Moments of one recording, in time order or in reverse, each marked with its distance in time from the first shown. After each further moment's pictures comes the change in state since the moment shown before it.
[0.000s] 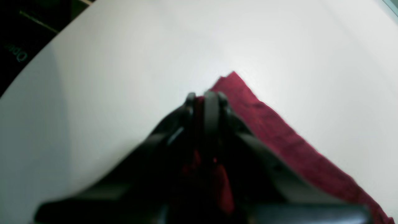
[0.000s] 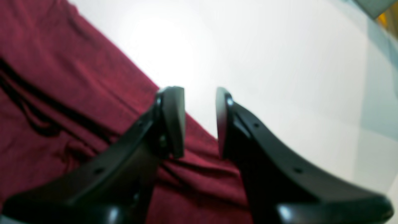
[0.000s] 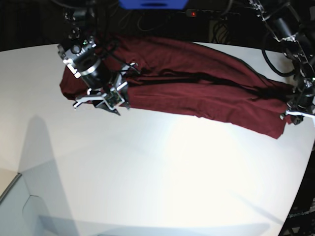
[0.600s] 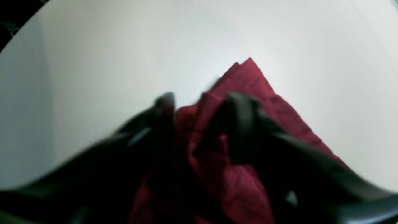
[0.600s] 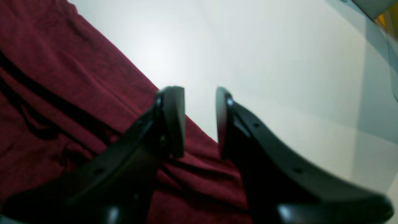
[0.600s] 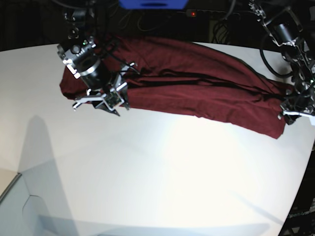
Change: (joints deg) left arm -1.7 0.5 0.0 -3.8 0.2 0.2 0.4; right arm 0.3 0.2 0.0 0.0 0.0 0.0 0.3
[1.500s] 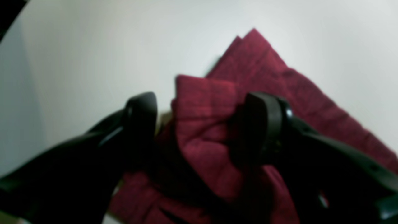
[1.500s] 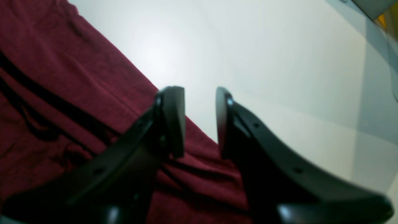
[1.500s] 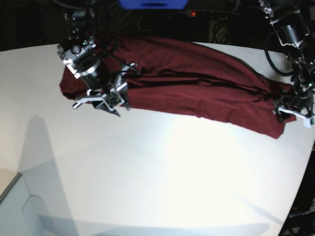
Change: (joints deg) left arm 0.8 -5.6 9.7 -4.8 0.1 -0.1 -0.2; right arm 0.0 0.0 0.0 0.0 0.0 0.0 0.0
